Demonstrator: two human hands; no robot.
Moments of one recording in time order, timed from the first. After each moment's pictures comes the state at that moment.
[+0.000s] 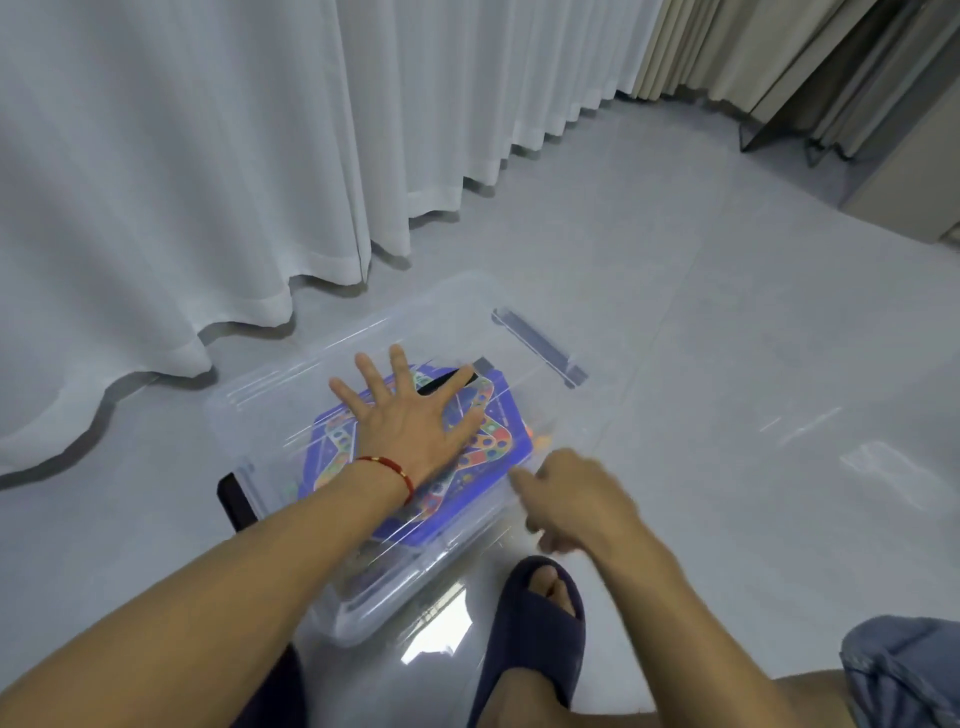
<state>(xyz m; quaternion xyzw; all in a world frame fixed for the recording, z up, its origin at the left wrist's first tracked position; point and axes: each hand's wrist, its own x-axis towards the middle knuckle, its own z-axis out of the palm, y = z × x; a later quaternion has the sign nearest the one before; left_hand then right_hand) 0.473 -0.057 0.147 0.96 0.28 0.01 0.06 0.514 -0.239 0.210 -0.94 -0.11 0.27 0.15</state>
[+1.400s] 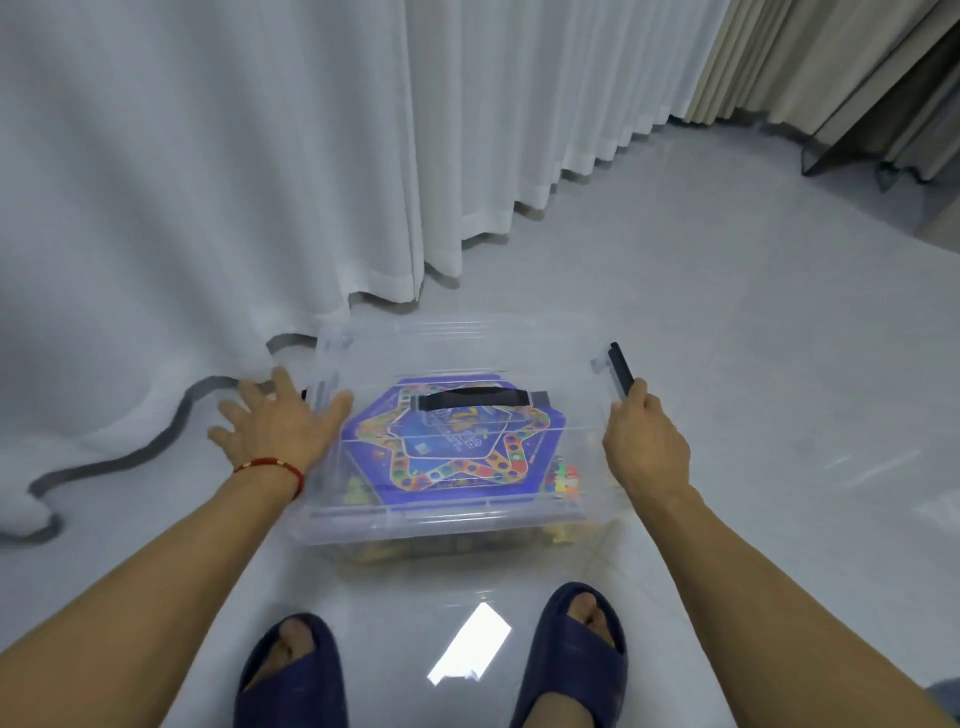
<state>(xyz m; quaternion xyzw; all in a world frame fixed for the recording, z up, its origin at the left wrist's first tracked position) 0.375 0.072 0.163 0.81 0.57 0.02 0.13 0.611 -0.221 0.151 -0.98 -0.18 0.00 0.12</state>
